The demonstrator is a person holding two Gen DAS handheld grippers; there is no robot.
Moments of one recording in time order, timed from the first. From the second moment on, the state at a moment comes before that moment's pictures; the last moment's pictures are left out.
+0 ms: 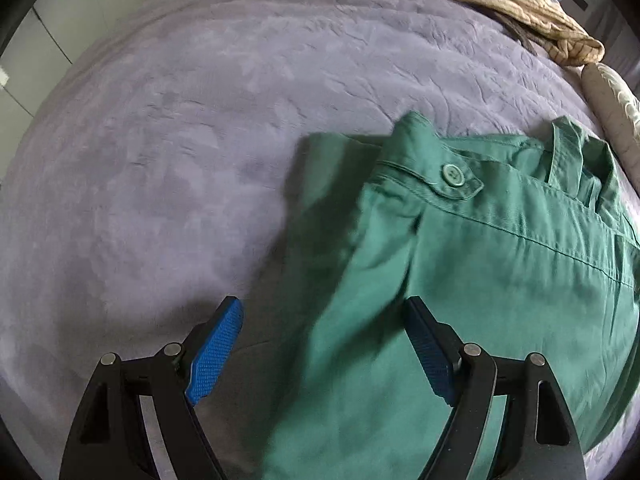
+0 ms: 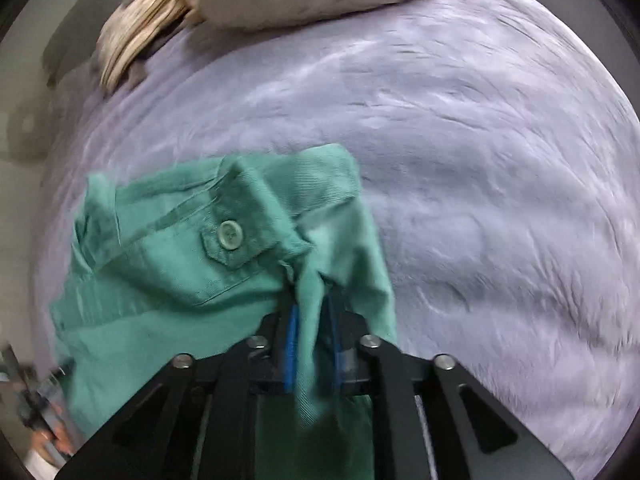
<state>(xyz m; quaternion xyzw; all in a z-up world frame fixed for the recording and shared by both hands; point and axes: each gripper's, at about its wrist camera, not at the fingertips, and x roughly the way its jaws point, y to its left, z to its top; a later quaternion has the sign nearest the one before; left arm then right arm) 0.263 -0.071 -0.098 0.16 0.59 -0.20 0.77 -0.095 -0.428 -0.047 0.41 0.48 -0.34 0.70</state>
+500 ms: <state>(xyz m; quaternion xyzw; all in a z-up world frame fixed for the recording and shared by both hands) 0.211 -0.014 -0.113 0.18 0.60 -0.20 0.75 -0.147 -0.324 -0.046 0.39 0.52 -0.30 0.70</state>
